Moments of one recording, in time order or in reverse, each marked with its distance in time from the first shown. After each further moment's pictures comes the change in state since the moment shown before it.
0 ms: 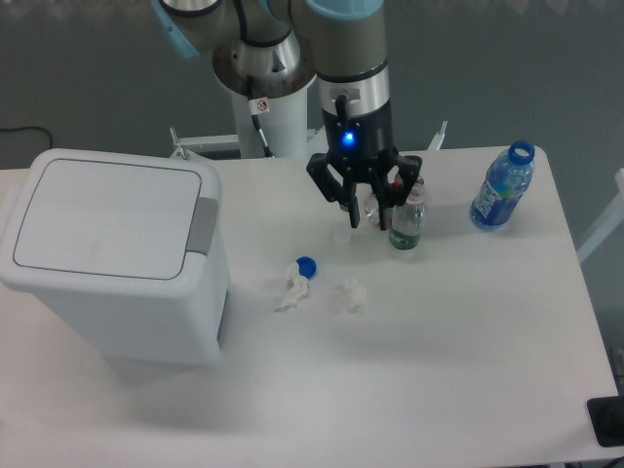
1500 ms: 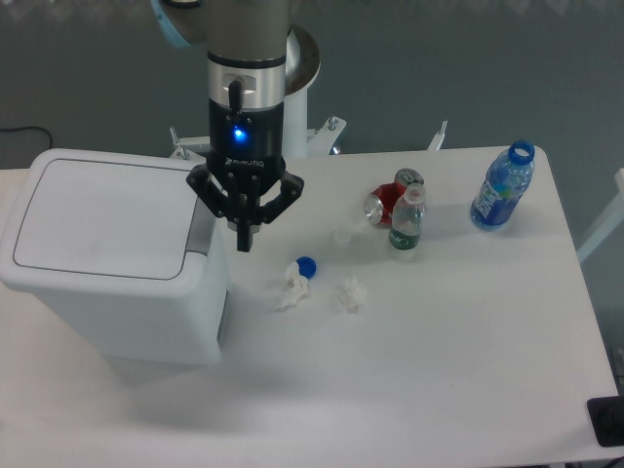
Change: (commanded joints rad) arm -0.150 0.000 0.038 -0.002 -0.219 -0.206
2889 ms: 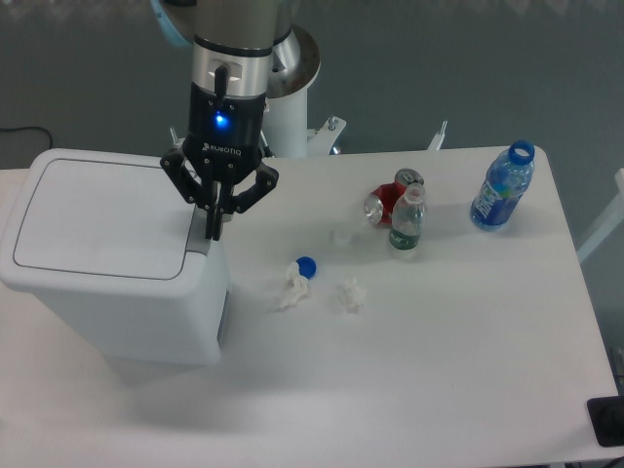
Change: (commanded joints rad) arm 0.003 0.043 -0.060 -0.003 -0.078 -0.041
